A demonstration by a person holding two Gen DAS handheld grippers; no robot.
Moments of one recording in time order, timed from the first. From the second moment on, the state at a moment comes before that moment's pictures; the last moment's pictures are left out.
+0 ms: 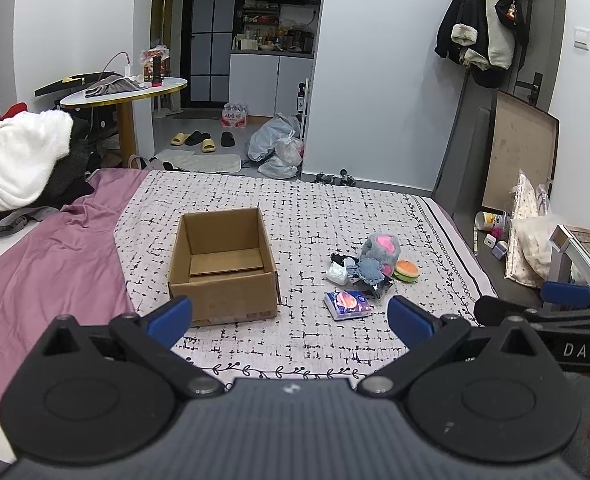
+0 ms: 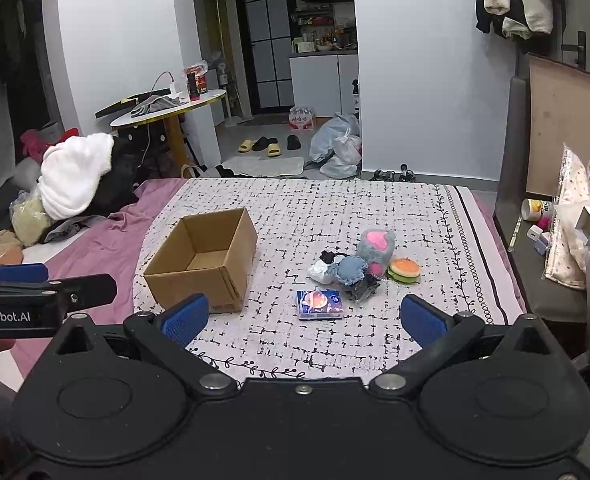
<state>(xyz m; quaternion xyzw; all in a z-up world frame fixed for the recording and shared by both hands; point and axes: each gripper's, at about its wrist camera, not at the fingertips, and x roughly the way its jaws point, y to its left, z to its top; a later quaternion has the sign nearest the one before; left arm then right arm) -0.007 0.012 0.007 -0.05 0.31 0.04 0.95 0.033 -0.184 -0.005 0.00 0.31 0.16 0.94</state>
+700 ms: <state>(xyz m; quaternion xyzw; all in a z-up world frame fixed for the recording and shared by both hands) 0.046 0.019 -0.010 -0.06 0.33 0.07 0.94 0.088 -0.188 -0.031 0.03 0.33 0.18 0.93</state>
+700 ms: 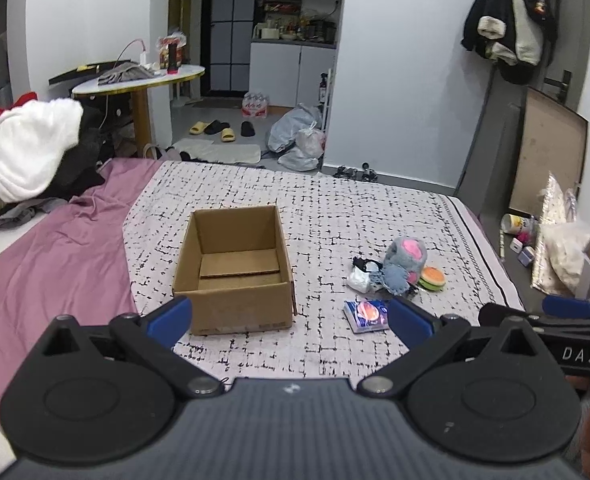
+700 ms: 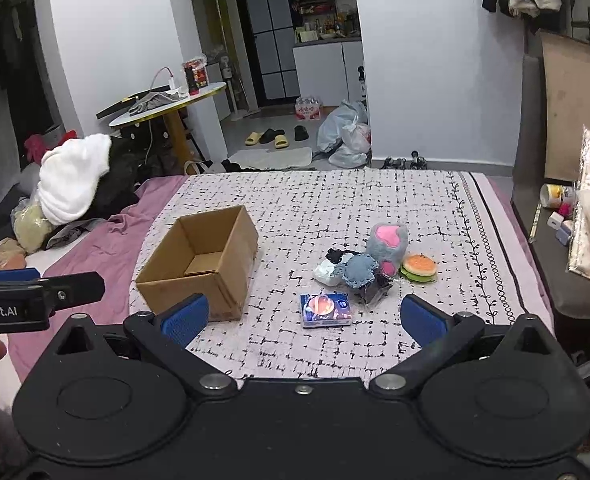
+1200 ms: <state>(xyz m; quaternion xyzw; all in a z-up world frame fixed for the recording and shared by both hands) 0.131 0.020 -0.048 -0.09 0.36 0.06 0.93 0.171 -0.203 -0.073 0.06 0.38 0.18 0.91</state>
